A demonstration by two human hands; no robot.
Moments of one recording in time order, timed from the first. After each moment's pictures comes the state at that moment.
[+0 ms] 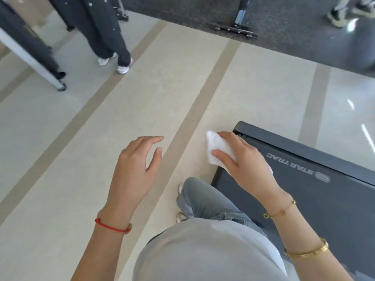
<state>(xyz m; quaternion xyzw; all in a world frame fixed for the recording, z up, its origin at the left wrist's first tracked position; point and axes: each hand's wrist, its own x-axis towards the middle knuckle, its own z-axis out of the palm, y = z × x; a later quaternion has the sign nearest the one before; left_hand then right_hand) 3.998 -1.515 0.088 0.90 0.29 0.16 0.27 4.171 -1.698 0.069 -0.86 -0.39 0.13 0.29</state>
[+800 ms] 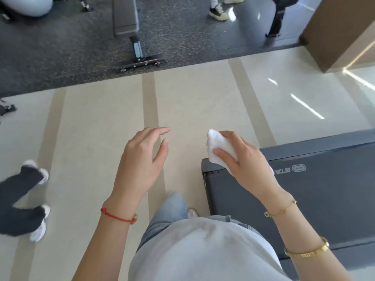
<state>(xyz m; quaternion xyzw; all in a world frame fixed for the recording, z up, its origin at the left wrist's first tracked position) 4.492 -1.382 0.110 0.95 -0.03 0.08 0.30 4.511 -1.623 0.074 -0.92 -0.10 0.03 0.37</state>
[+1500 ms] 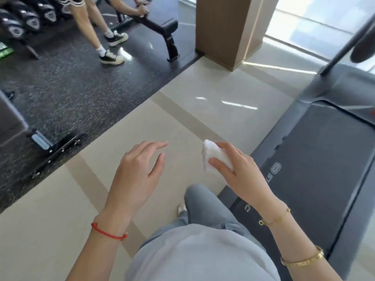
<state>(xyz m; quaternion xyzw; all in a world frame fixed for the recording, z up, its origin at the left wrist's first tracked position) 4.931 -1.438 0.104 0.89 -0.35 -0.02 0.29 4.802 -1.651 0.066 -0.90 0.20 -0.08 0.38</state>
